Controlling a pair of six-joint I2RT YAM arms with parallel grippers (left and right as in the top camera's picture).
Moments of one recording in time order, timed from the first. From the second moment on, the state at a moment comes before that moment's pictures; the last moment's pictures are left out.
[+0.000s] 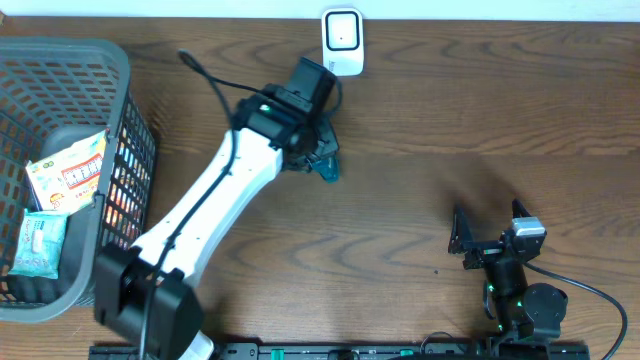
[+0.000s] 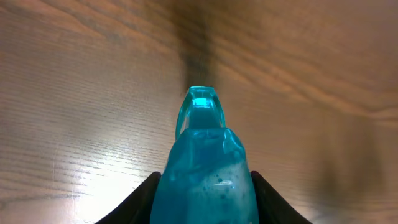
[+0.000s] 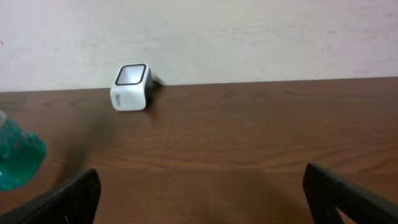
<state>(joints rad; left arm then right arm) -0.53 1.75 1.54 -0.98 0.04 -0.82 -0.06 0.01 0.01 -0.06 -0.19 0.09</state>
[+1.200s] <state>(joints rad) -0.54 1.89 1.54 -0.99 0.00 -0.72 -0.06 0.01 0.01 -0.06 -0.19 0.09</state>
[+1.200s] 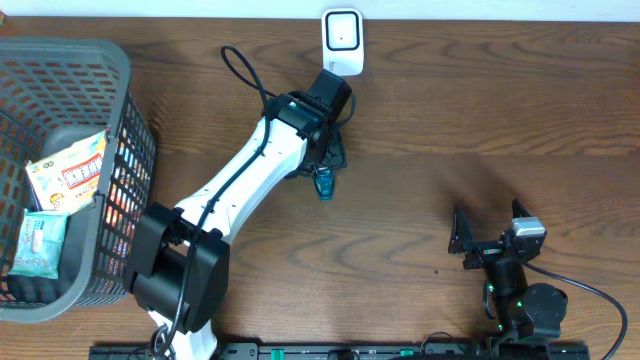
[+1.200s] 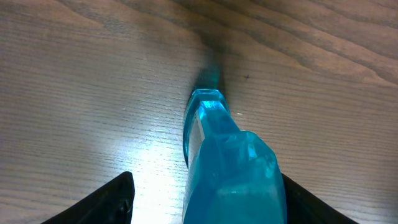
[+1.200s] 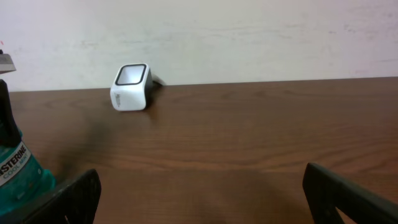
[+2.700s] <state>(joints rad) 0.43 1.41 1.85 -1.41 -0.15 -0.73 -0.06 0.01 0.01 -0.06 -0.19 0.09</state>
